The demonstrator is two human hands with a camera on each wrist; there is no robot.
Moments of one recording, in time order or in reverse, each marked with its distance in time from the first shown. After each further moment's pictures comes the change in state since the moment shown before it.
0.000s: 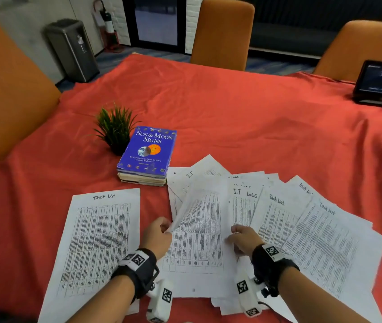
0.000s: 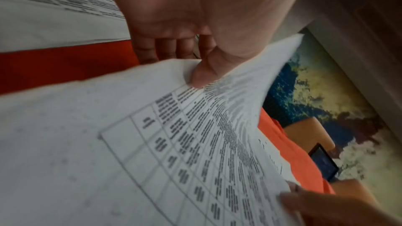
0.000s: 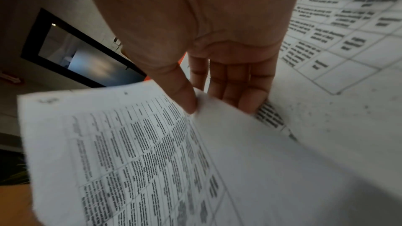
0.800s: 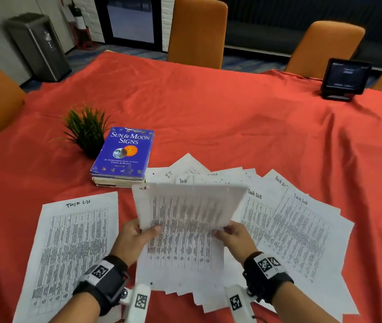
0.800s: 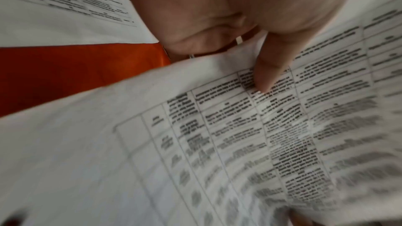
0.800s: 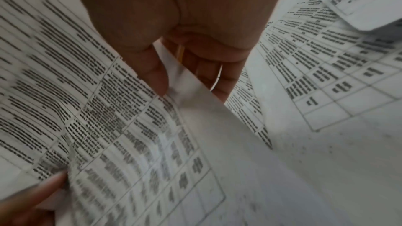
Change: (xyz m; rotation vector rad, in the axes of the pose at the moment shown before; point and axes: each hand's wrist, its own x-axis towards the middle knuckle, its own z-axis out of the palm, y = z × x) left_hand -0.022 0.020 -0.023 -0.440 -0.138 0.162; right_hand -0.046 0.003 -0.013 0.131 0.100 -0.372
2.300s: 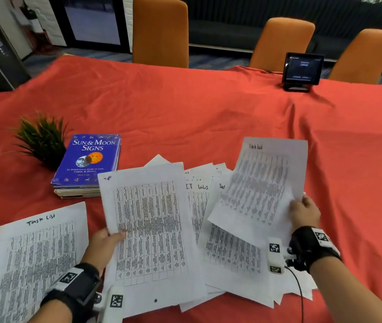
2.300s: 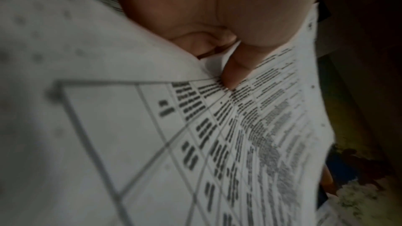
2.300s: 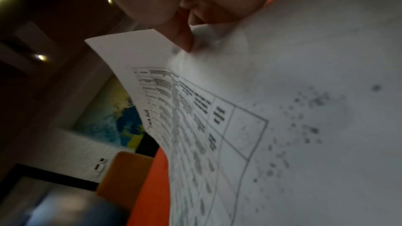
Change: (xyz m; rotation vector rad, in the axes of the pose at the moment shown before) left_hand 0.034 -0.037 0.004 0.021 0.094 -0.242; right_hand -0.004 0.029 -0.196 0.136 0.985 0.068
